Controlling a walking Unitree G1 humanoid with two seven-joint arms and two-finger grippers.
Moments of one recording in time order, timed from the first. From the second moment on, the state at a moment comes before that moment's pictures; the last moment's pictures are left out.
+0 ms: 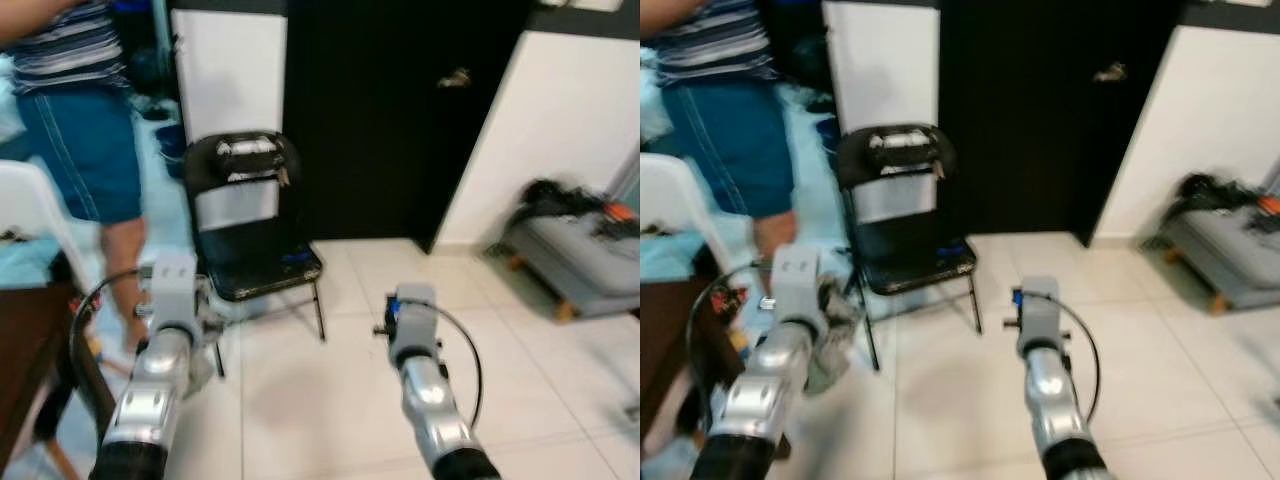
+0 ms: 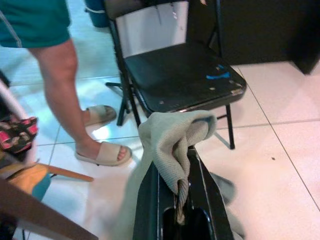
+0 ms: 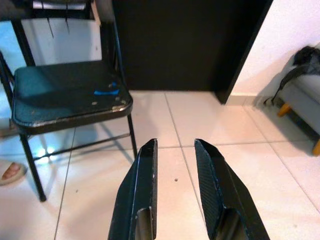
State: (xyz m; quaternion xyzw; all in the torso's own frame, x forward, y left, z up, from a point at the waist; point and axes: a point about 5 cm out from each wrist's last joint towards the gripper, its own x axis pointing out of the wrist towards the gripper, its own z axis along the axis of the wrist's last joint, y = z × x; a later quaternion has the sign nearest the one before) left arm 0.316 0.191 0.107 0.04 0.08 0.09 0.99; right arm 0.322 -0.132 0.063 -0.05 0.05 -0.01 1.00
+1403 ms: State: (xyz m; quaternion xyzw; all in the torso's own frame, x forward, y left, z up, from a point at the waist) left arm 0.311 0.179 0.080 0.00 0.11 0.06 0.99; right arm 0.316 -0.143 0.054 -0.05 0.06 -0.03 1.00
